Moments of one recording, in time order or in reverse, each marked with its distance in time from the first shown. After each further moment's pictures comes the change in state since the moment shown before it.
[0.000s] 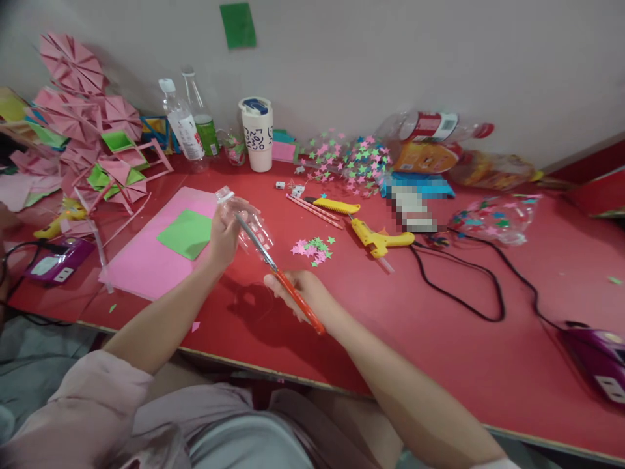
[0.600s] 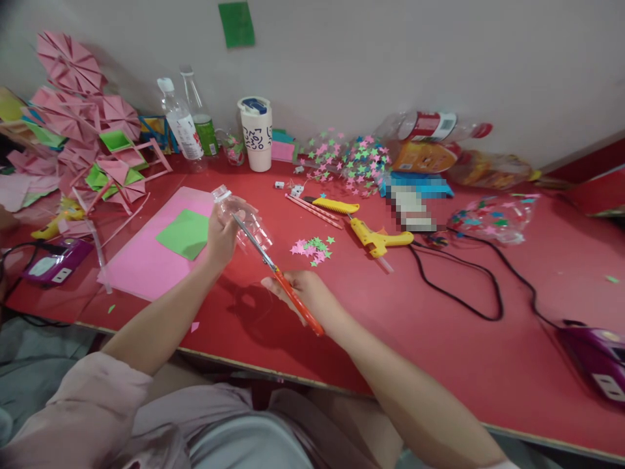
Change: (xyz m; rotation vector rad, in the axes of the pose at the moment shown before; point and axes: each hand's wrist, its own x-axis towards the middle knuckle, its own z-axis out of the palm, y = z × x) left_hand 0.000 0.003 -0.001 0.060 -0.020 0.033; right_hand 0.005 0.007 0.002 -0.098 0.051 0.034
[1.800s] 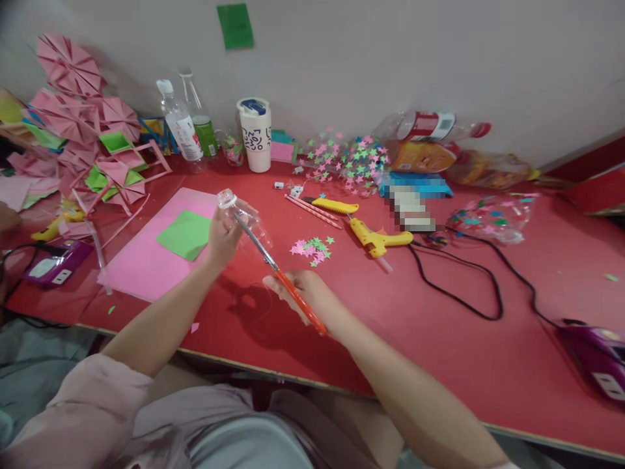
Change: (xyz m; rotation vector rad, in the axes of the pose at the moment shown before) left_hand -0.003 -0.001 -0.002 0.096 -0.040 -0.009; right_hand -0.004 -0.005 -0.004 0.099 -0.041 0.063
